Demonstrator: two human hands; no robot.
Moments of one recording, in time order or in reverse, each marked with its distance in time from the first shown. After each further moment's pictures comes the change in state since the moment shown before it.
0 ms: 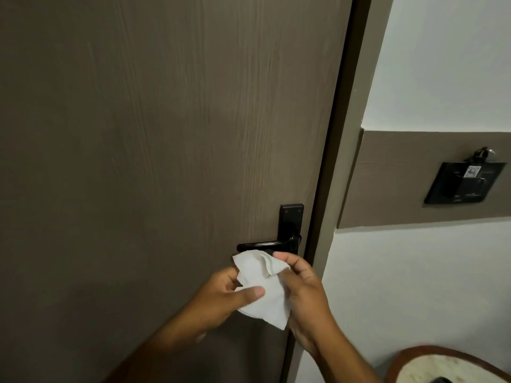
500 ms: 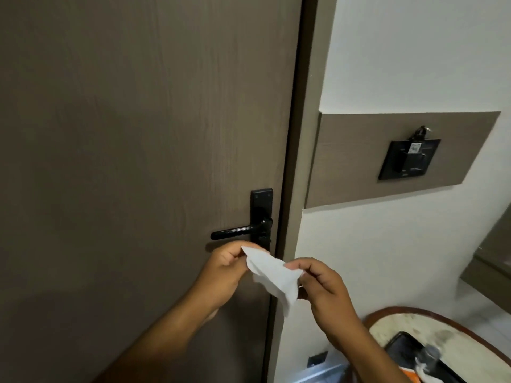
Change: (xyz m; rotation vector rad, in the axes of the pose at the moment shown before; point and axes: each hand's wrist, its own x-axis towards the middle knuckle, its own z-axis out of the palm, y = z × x) left_hand 0.016 0.008 0.041 0.148 0.003 0.163; right_hand -0.046 -0.005 -0.072 -0.389 0.037 -0.217
